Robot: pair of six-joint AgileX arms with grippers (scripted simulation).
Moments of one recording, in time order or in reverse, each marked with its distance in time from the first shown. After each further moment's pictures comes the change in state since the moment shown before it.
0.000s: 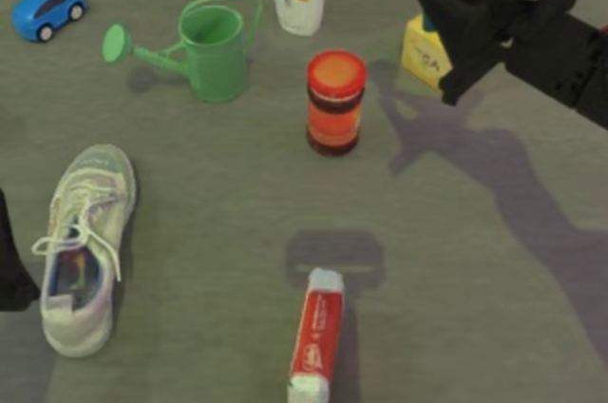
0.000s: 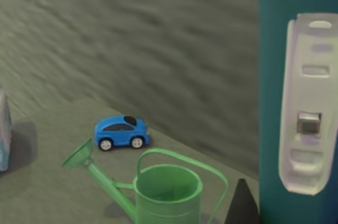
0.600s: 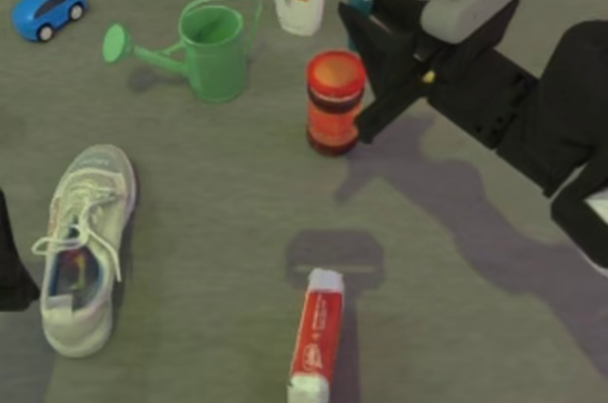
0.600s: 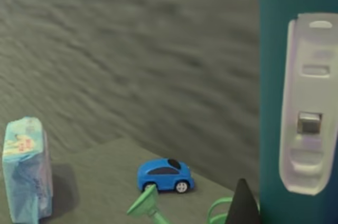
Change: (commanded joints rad) left arm 0.000 0.000 0.000 0.000 0.000 0.000; right arm 0.246 0.003 -0.046 0.145 0.237 0.019
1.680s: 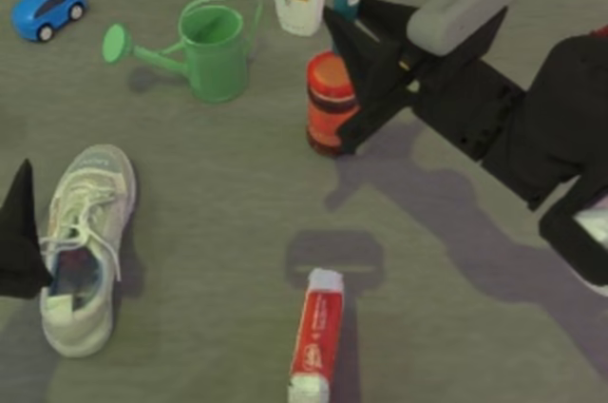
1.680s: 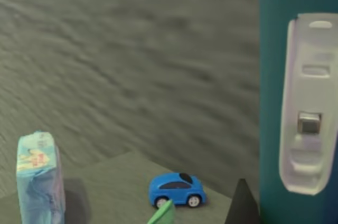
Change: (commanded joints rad) left arm -0.048 0.164 0.122 0.072 0.126 0.018; right arm 0.054 -0.006 -0.011 0.034 0.053 0.004
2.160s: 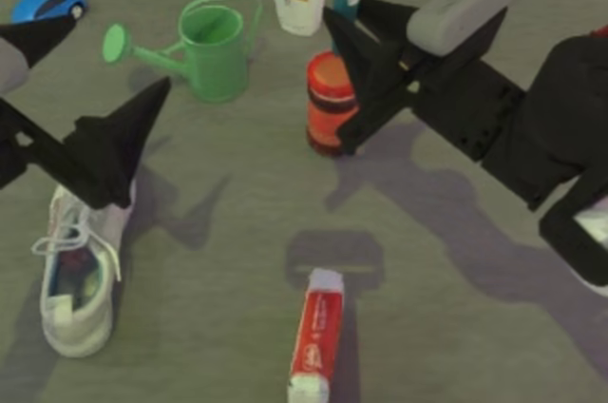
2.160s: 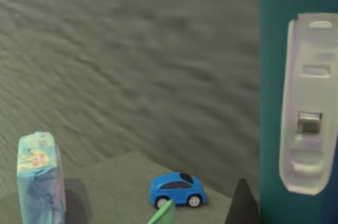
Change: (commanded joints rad) left arm -0.143 0.658 0.365 0.208 0.384 0.053; right arm 0.000 0.000 0.000 0.000 0.000 0.000
